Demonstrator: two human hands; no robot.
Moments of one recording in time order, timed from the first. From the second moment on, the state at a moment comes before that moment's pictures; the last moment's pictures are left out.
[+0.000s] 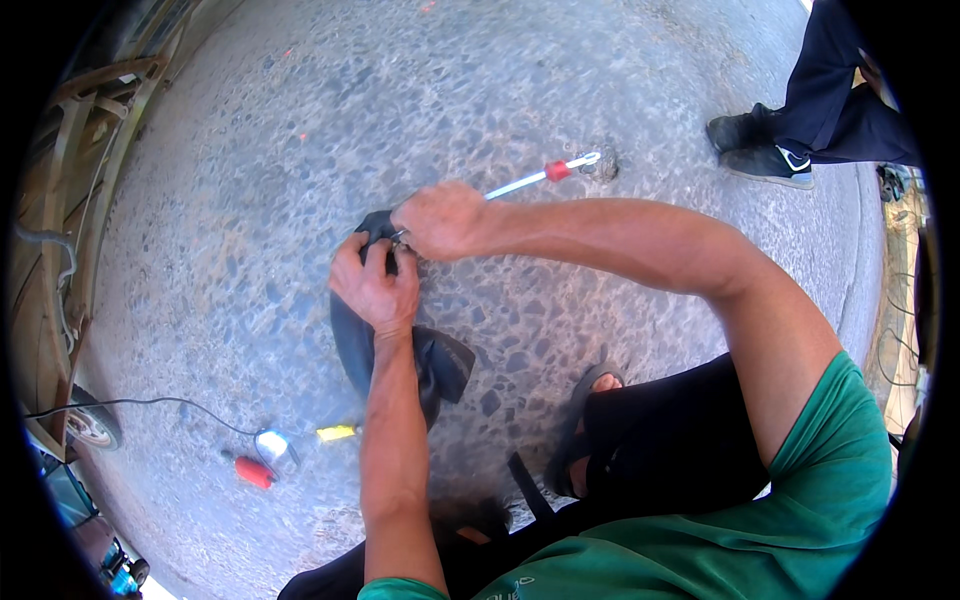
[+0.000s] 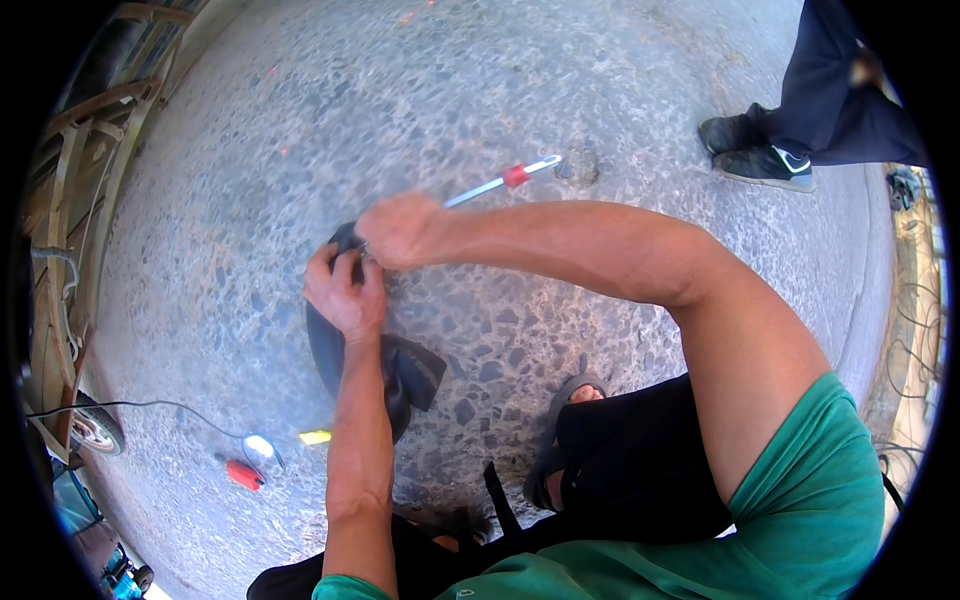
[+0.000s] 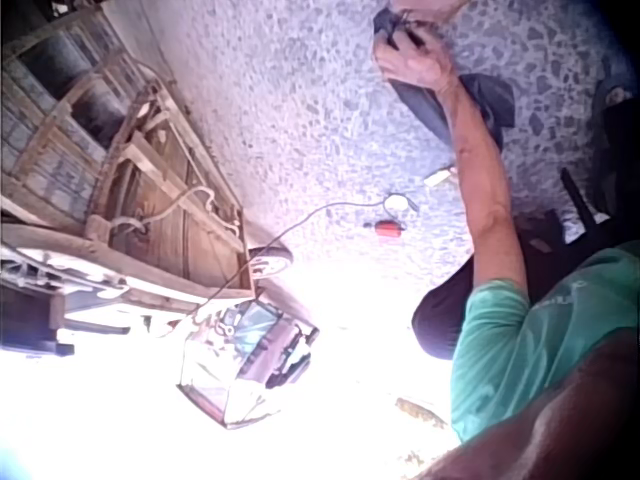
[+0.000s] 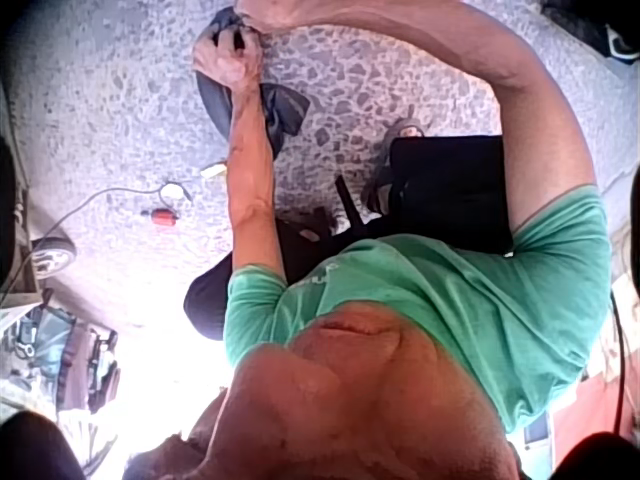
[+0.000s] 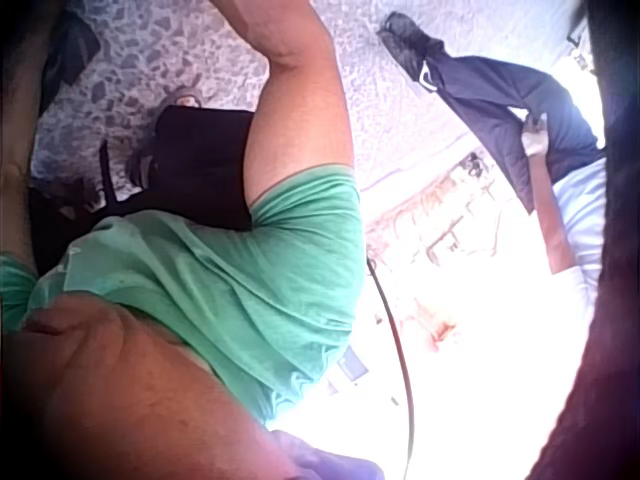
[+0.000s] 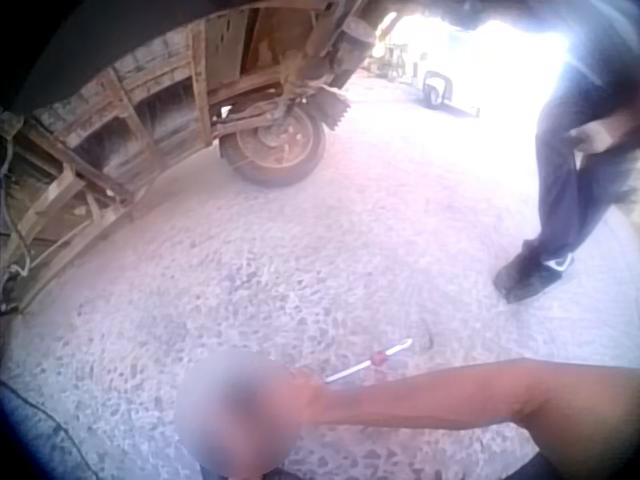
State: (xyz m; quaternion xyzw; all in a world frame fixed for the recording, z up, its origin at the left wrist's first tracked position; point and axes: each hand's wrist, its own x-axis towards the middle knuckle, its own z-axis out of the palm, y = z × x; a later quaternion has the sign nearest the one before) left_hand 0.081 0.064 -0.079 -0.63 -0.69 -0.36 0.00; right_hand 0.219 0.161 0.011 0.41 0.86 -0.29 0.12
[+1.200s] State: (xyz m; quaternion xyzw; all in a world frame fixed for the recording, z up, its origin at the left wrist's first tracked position) left_hand 0.082 0.065 -0.086 -0.62 -0.69 -0.38 -0.01; right_hand 0.217 0.163 -0.001 0.43 0.85 -0.29 0.11
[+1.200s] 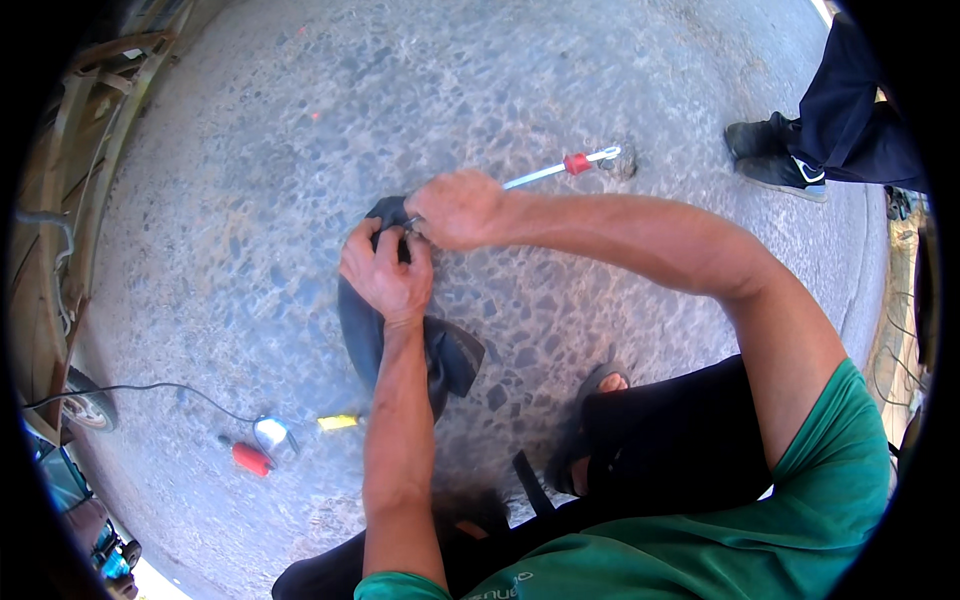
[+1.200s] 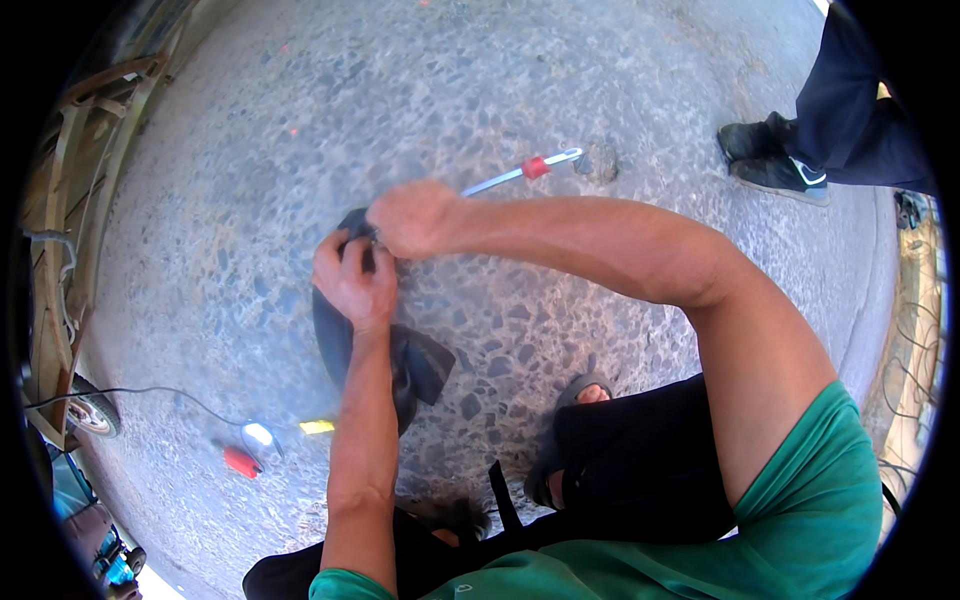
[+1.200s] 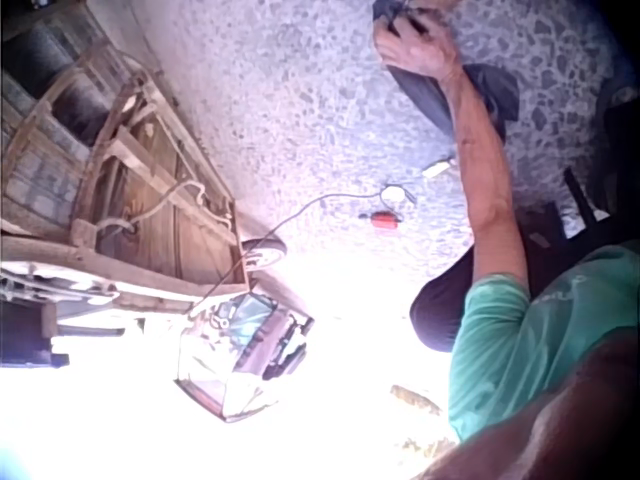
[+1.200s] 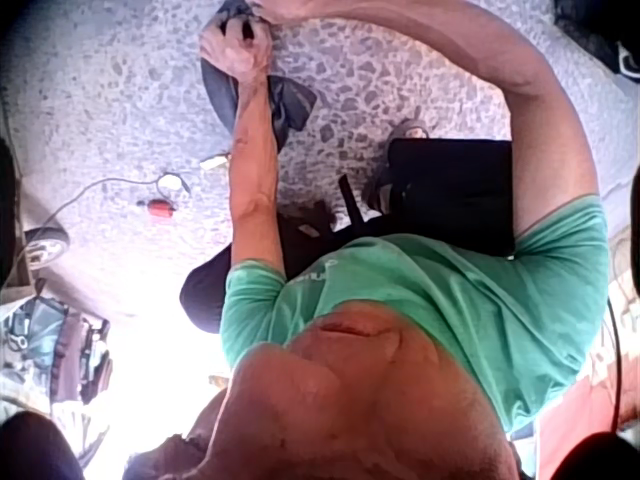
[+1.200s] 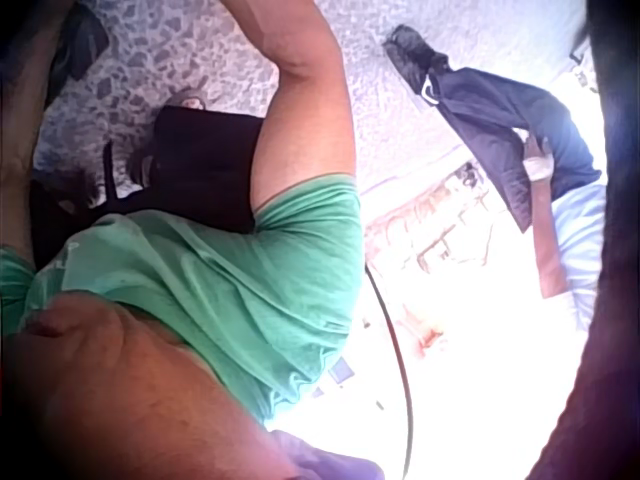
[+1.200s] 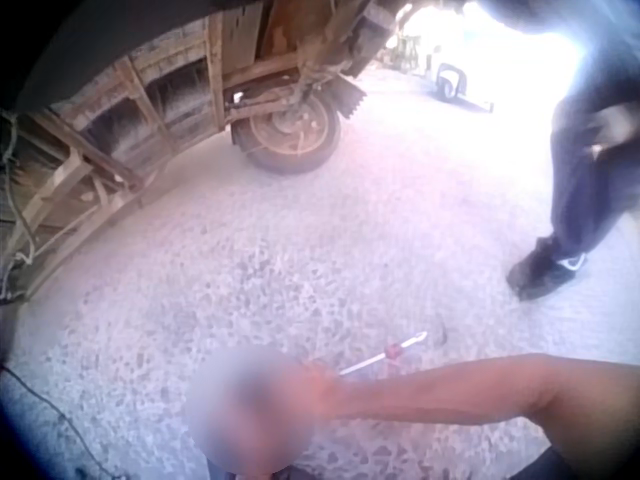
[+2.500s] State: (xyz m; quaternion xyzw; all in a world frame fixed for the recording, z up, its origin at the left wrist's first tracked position) left_hand 0.080 0.066 -0.083 -0.60 -0.68 -0.42 -0.01; right_hand 0.216 0.164 -0.013 0.40 0.87 -0.28 0.04
